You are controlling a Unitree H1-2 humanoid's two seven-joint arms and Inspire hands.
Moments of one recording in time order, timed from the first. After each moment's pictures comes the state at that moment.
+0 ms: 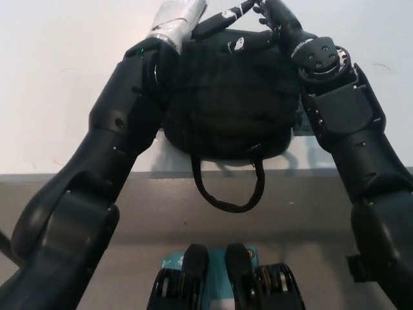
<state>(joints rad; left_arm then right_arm) -1.23 0.10 -0.26 0.98 0.72 0.08 0.03 -1.21 -0.06 -0.03 0.99 -0.23 0.18 0.11</state>
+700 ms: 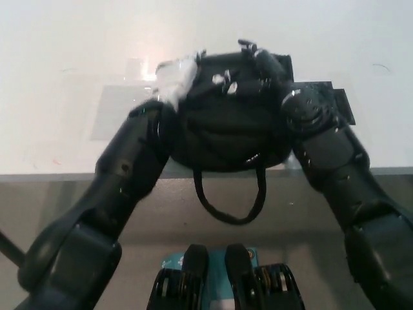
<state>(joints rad) -1.05 0.08 -0.35 1.10 0.68 0.04 0.14 -1.09 -0.02 0.06 1.16 -0.22 0.01 0.04</state>
